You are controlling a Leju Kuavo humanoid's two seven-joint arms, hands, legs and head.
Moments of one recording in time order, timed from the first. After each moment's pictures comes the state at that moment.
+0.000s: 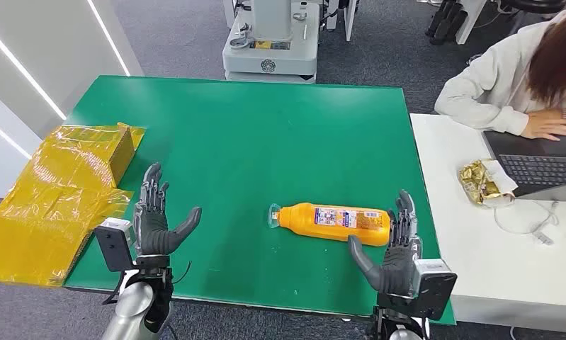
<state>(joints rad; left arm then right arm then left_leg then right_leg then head) -0.04 -0.06 -0.22 -1.49 0.12 0.19 -0.51 0.03 0.05 0.26 -1.50 -0.04 -0.31 -0.45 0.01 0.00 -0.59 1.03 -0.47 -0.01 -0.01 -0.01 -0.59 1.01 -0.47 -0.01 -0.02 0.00</state>
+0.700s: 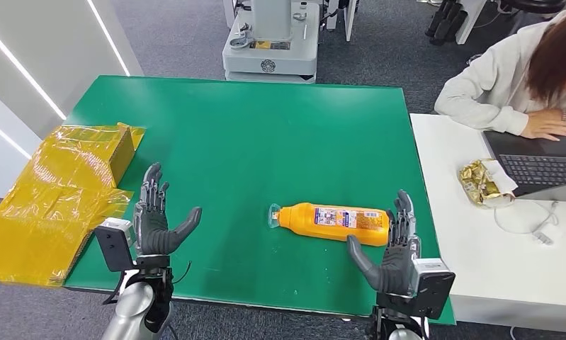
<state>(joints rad) -0.04 -0.06 -0.22 -1.49 0.12 0.19 -0.51 0.03 0.05 0.26 -1.49 -0.04 -0.31 -0.45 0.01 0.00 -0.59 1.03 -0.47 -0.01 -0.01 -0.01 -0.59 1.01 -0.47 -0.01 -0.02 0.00</state>
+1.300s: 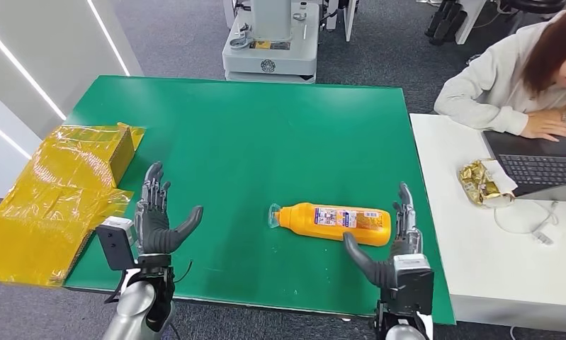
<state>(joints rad) -0.05 -0.07 -0.22 -1.49 0.11 0.18 -0.51 -0.01 0.03 0.26 -1.50 0.24 -0.38 -0.38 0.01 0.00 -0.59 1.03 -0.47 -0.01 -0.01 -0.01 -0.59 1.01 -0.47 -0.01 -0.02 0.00</state>
